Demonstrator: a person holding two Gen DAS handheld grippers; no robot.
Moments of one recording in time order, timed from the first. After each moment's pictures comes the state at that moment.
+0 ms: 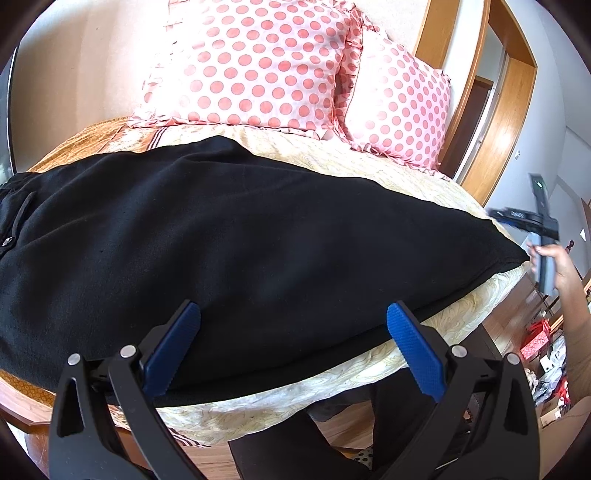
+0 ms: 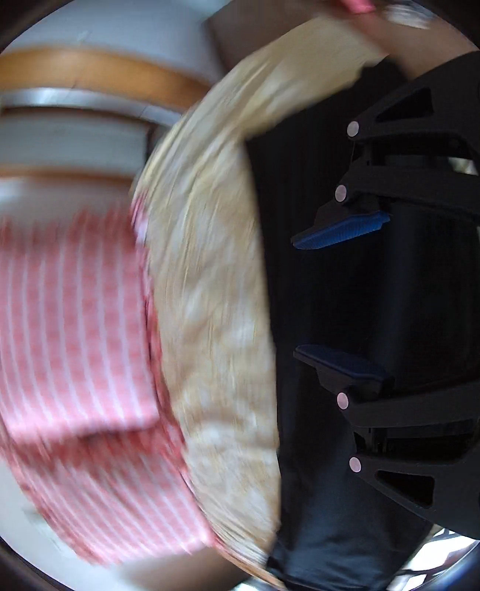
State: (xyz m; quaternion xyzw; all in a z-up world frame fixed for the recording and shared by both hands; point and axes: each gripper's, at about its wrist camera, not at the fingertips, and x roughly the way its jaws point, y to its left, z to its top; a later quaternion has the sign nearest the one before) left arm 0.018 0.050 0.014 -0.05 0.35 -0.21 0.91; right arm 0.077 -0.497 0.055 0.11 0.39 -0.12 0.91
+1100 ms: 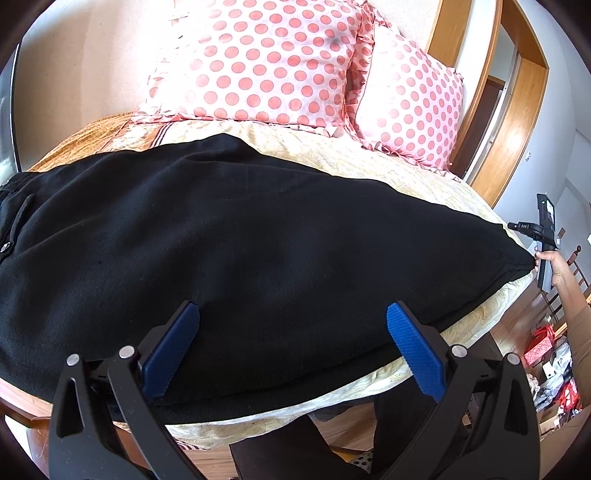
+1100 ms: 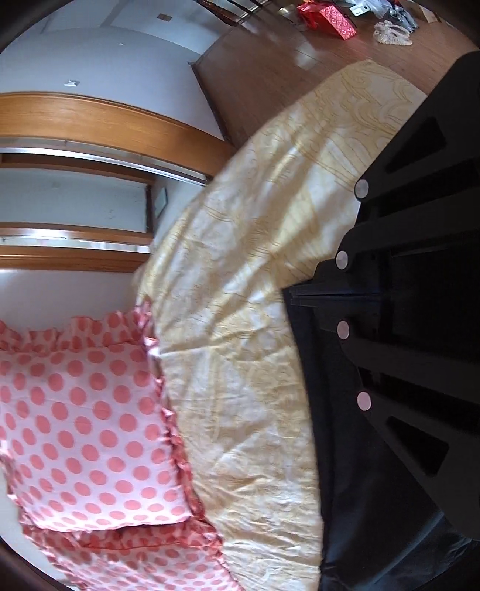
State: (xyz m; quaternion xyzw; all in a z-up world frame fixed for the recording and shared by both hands) left arm 0.031 0.043 0.015 -0.05 0.36 -0.18 0.91; right arm 0.102 -0.604 0.030 0.08 0.36 -0.19 0.91
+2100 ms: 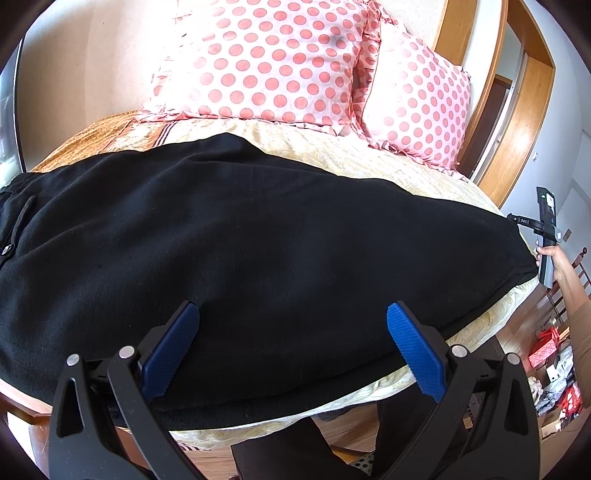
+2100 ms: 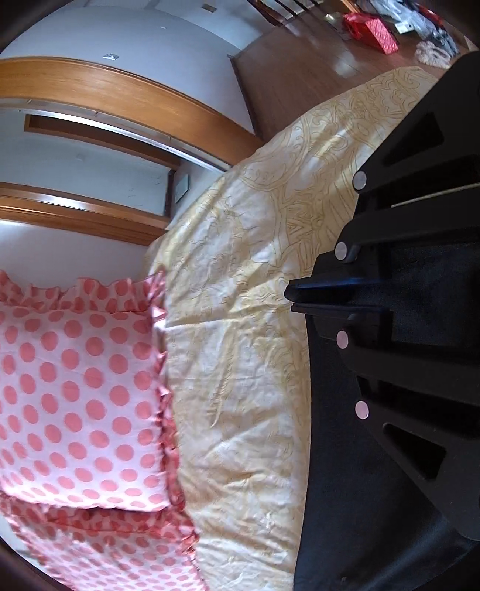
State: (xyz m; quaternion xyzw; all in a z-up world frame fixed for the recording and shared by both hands) left arm 0.036 0.041 0.015 -0.05 0.37 -0.17 0.91; right arm 0.141 -0.588 0.029 0.01 0.38 -0.17 0.91
